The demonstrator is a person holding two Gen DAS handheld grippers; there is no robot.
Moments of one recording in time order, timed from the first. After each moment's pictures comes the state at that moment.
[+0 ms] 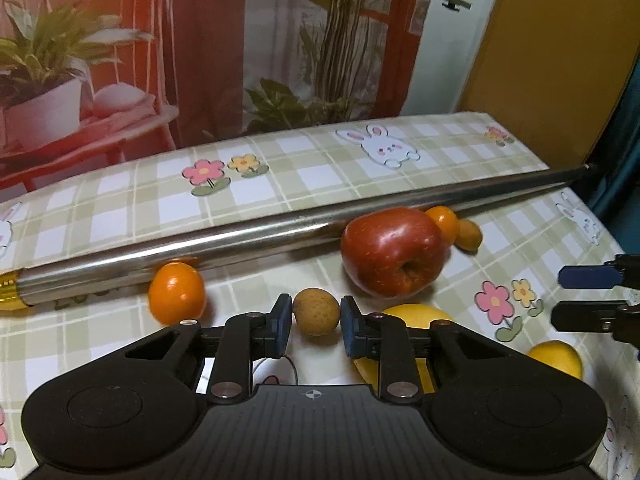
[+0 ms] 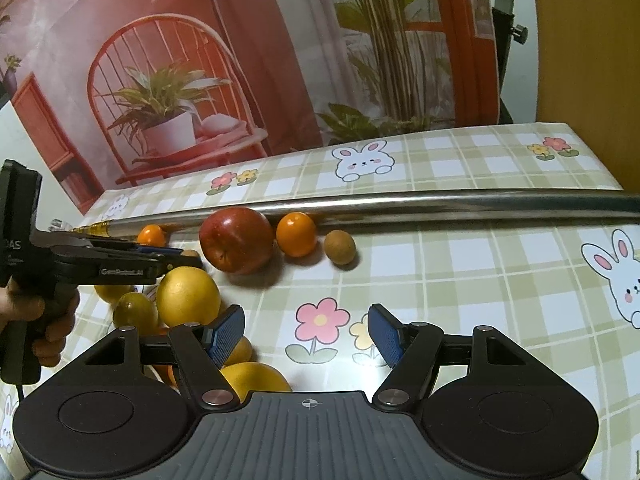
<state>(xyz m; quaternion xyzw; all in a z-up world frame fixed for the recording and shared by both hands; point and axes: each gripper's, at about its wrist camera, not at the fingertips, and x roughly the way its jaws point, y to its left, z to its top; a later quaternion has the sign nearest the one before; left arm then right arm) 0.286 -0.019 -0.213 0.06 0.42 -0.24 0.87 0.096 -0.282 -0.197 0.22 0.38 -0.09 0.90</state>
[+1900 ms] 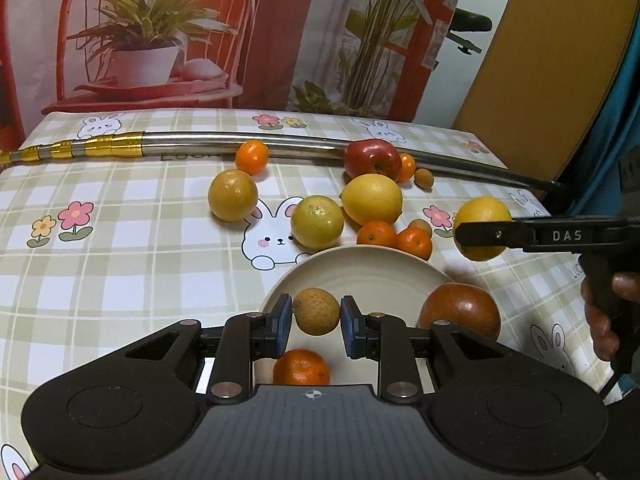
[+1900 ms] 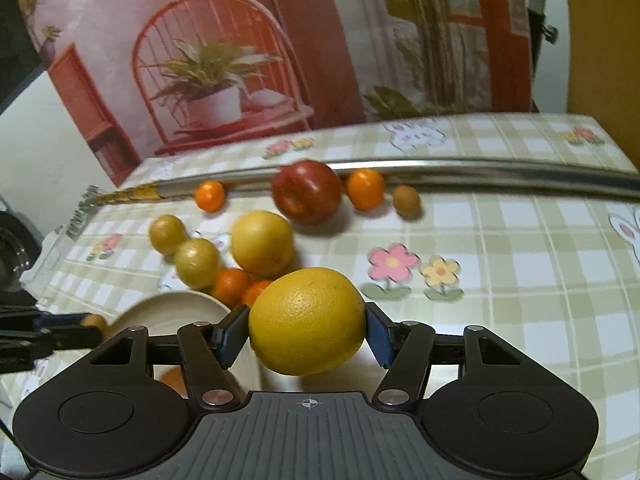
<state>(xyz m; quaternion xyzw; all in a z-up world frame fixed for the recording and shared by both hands) 0.121 0.057 -0.189 -0.03 0.41 -0.19 0.89 0.075 -0.225 -0.187 0.20 0.38 -0.04 0.90</state>
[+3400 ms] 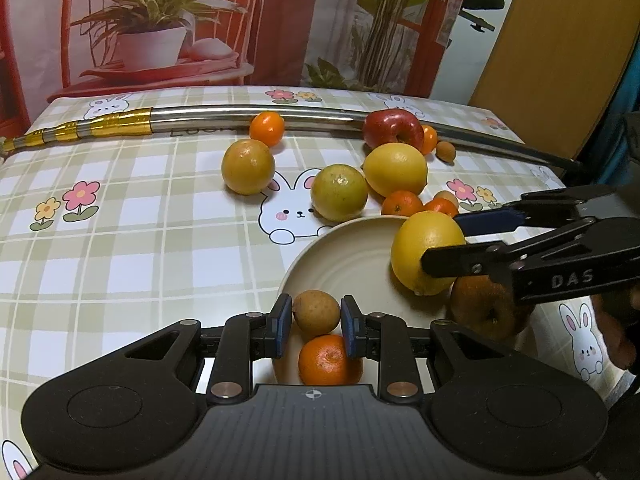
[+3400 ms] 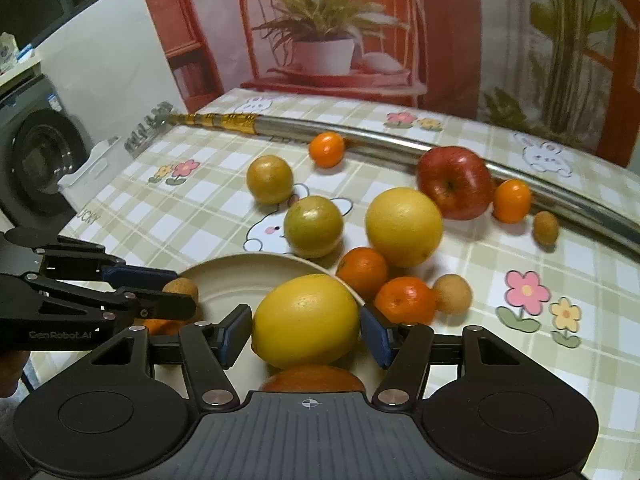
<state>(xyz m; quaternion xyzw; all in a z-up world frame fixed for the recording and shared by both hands) 0.124 0.054 -0.208 -0.01 0.43 -0.17 0.89 0.116 -0.147 -0.187 0.10 0.43 0.07 0.89</state>
